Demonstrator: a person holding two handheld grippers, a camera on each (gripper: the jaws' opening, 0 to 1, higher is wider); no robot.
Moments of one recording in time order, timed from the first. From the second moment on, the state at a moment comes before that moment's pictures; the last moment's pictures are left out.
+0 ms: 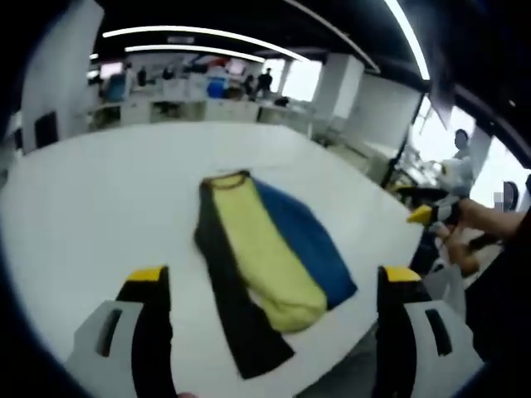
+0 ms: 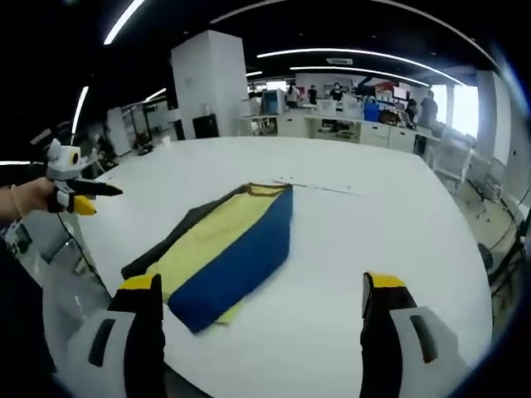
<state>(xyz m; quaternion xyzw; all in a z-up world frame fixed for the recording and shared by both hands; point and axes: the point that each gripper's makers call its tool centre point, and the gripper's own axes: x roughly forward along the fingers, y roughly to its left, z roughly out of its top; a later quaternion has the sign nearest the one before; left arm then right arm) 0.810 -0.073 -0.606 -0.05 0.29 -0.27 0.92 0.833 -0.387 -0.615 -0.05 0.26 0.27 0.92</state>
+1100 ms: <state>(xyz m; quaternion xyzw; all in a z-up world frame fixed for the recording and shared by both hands) 0.739 -0.032 -0.612 -0.03 0.32 -0.23 0.92 0.767 -0.408 -0.636 -0.07 0.30 0.26 0.92</state>
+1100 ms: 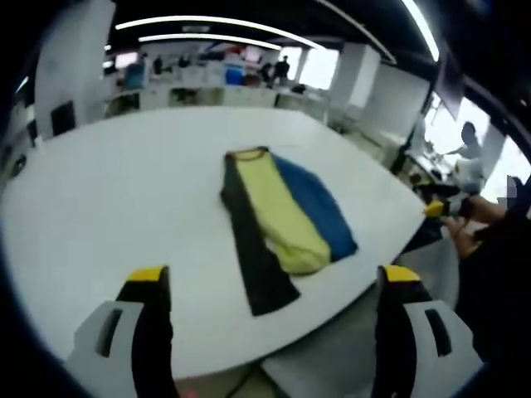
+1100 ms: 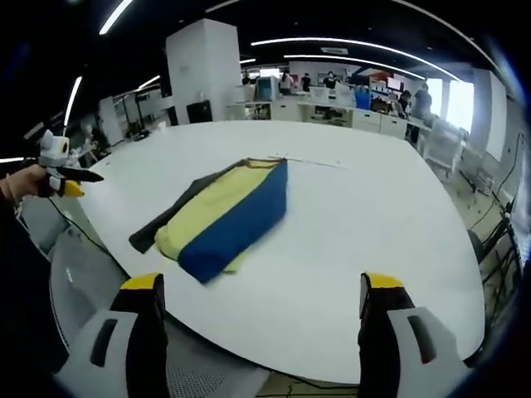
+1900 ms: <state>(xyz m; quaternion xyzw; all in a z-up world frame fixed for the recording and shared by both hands) 0.724 -0.019 -0.629 -0.06 0.34 -0.21 0.91 0.752 -0.285 -0.669 -0.11 0.32 0.43 0.84</state>
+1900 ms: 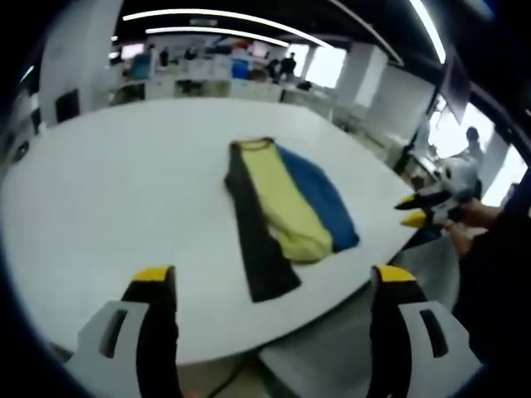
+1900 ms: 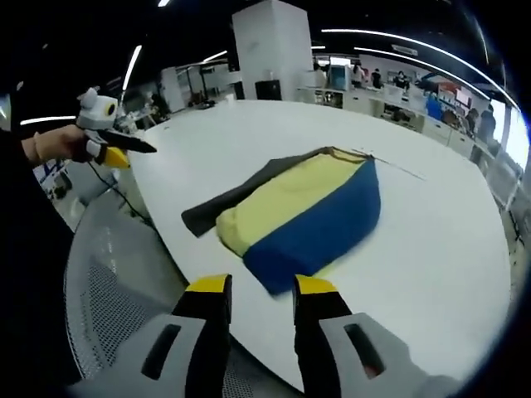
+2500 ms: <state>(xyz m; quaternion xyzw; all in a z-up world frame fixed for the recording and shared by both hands) 0.719 -0.004 -0.649 -0.08 0.36 -0.19 0.91 0.757 -0.223 -0.719 -0.12 0.36 0.49 0.79</state>
